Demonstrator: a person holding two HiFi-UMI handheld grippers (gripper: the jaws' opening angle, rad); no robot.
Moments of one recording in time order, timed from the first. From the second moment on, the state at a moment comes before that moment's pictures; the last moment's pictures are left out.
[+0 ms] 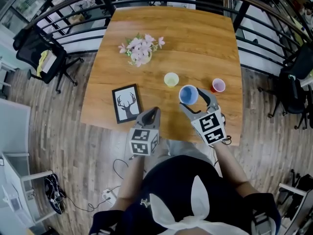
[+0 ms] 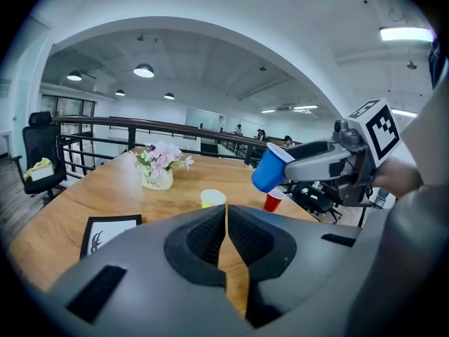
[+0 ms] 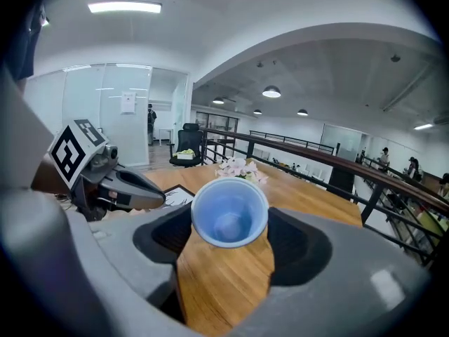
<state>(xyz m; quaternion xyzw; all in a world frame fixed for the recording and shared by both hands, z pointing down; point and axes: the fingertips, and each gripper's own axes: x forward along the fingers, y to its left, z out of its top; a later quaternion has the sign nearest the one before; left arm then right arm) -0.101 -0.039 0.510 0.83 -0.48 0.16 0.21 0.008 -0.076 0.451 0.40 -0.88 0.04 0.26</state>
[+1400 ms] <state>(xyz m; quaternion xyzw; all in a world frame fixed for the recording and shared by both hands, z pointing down) -0.113 -0.109 0.537 0.82 -0.48 0.16 0.25 -0.029 -0.172 0.488 0.37 -0.89 0.06 0.28</state>
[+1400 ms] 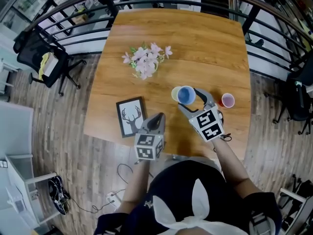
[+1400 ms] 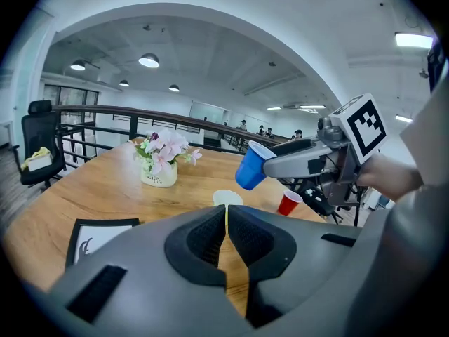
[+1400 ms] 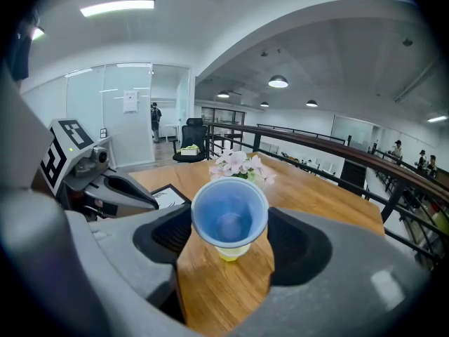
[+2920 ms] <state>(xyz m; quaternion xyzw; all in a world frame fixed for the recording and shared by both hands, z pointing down) -0.106 -0.136 0.581 0.82 -0.46 0.18 0.29 -0.046 -0.210 0.569 0.34 -0.88 0.13 0.32</state>
